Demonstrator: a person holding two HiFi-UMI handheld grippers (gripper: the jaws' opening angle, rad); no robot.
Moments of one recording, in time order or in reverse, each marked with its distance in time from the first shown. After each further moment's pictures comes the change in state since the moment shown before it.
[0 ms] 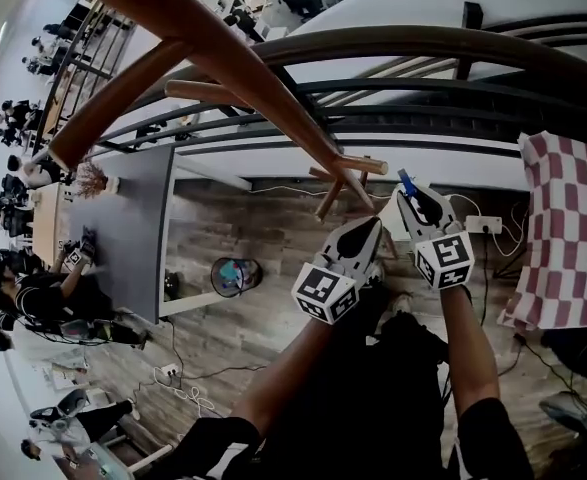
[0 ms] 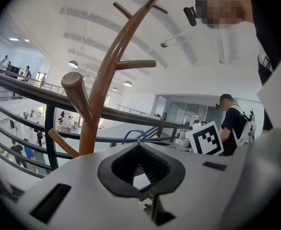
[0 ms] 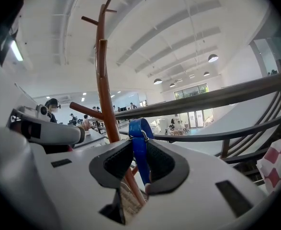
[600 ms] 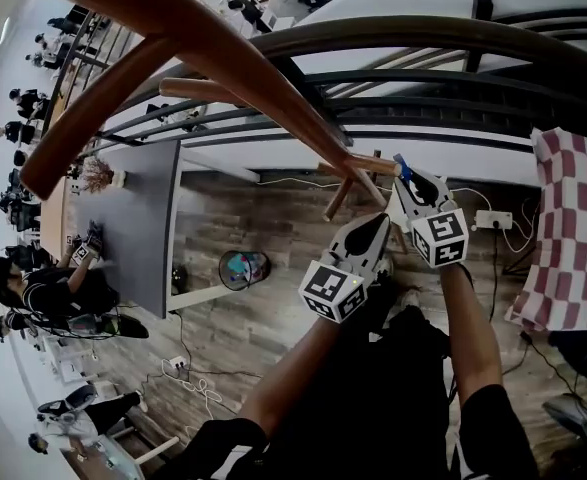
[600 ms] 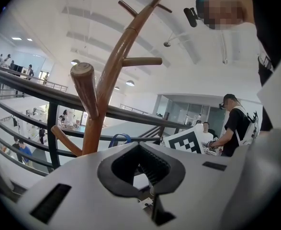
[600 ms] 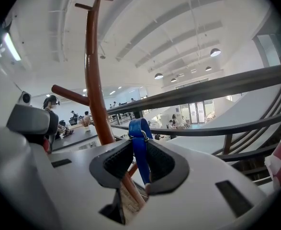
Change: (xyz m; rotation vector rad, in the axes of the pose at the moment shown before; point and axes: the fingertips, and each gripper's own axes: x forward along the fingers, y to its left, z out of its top) left arm 0.000 0.008 -0.004 -0.023 0.009 0.023; right arm 0.050 -0.003 -0.022 0.002 0.056 0.016
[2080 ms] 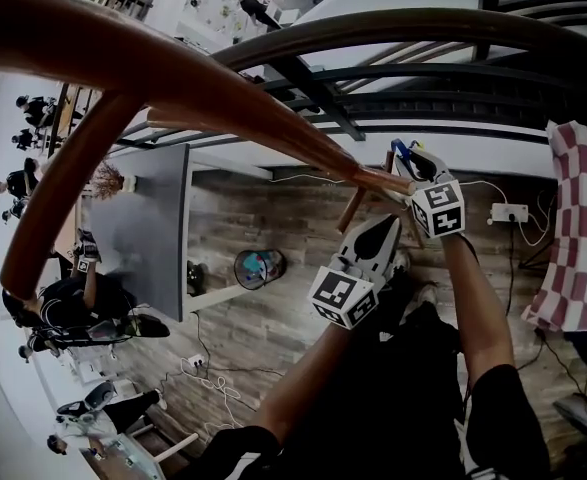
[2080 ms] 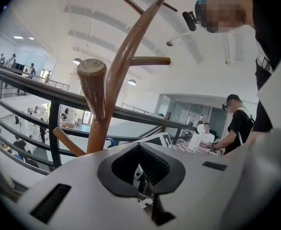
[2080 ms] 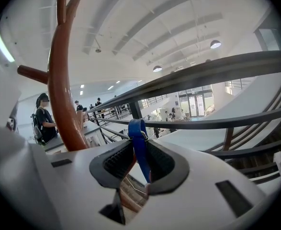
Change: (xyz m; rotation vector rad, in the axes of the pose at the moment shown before) left arm 0.001 0.010 0.007 -0.016 0.006 0.017; right arm 0.070 -0.017 -0.018 0.024 0.075 0.001
